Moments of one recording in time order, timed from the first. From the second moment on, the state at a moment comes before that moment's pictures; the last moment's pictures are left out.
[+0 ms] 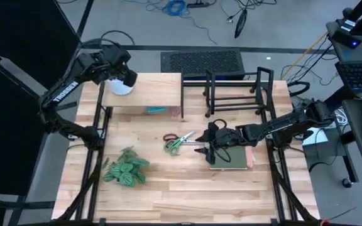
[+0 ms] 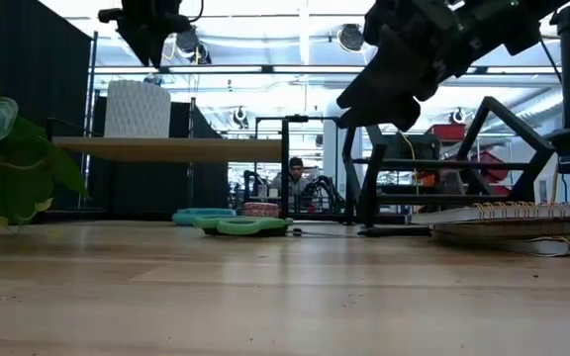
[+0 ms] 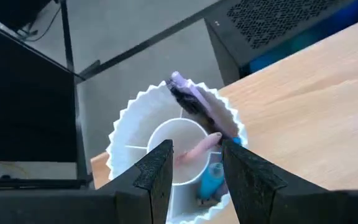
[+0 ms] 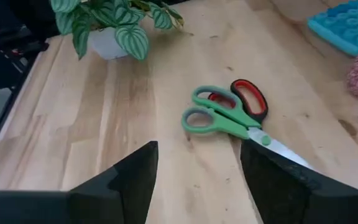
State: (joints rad) left arm 0.70 1.36 1.67 -1.39 -0.48 -0.26; right arm 0.16 1.41 0.72 0.16 0.15 0.34
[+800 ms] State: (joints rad) left arm 0.73 1.35 1.63 -1.43 -0.41 -0.15; right arm 0.17 1.41 0.72 0.15 0.15 0.40
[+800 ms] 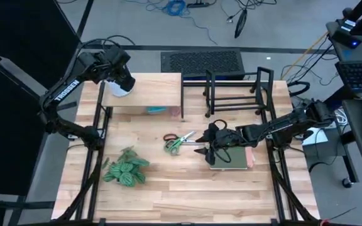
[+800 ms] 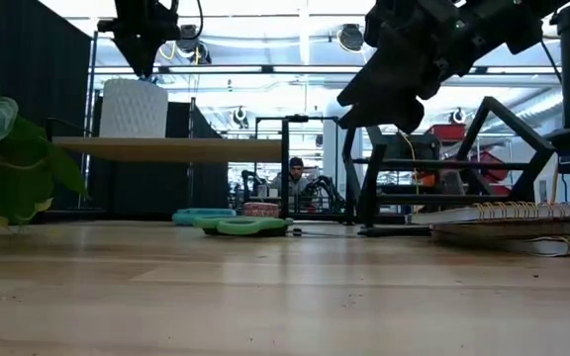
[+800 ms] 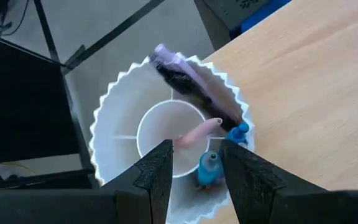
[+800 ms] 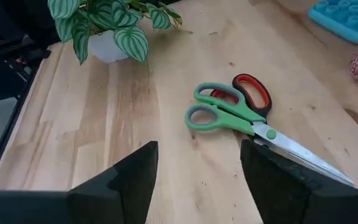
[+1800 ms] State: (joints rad) left arm 0.70 1.28 1.72 -1.43 -0.37 -0.12; right arm 0.17 1.41 0.72 0.15 0.16 0.37
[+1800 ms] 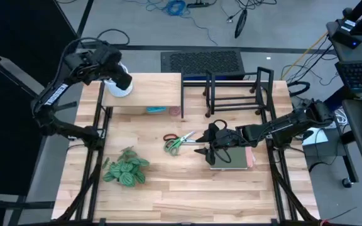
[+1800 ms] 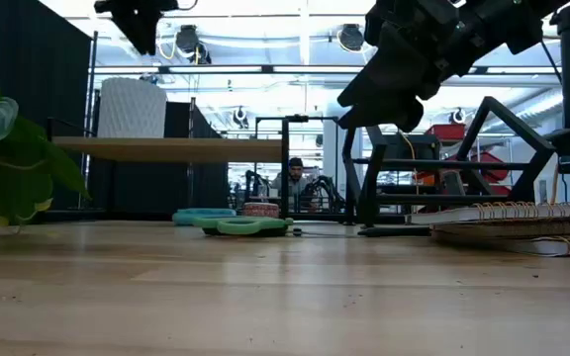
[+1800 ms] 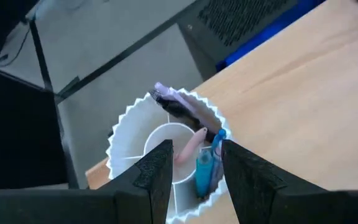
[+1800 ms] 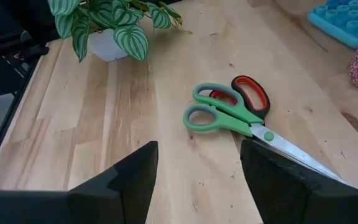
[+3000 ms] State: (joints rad) left arm 0.78 1.32 1.58 -1.37 -0.26 0.06; right arm 0.17 1.41 0.72 0.15 0.13 0.37
